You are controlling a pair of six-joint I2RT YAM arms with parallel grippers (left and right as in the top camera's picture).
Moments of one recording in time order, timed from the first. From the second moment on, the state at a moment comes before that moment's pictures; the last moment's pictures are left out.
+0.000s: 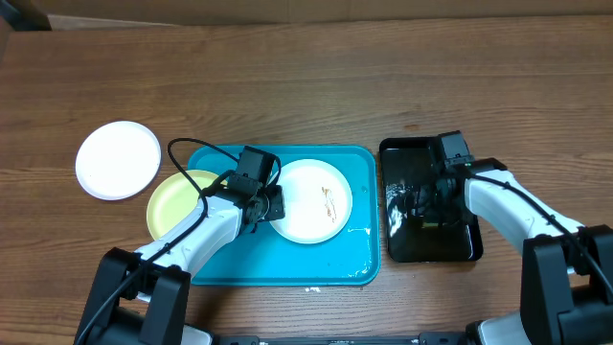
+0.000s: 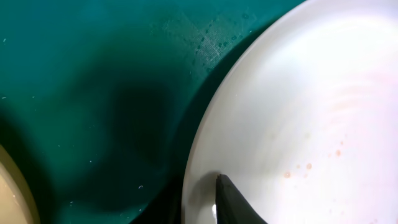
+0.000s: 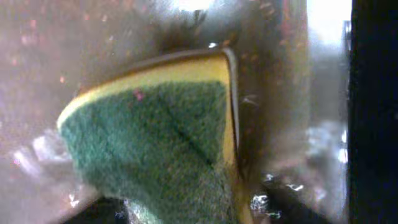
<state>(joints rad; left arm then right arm) -0.36 1.59 0.76 -0.39 0.01 -0.44 0.18 1.66 0.86 -0.68 0.05 0.38</state>
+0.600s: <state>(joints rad) -0.36 1.59 0.76 -0.39 0.01 -0.44 0.18 1.66 0.87 -0.78 0.01 0.36</state>
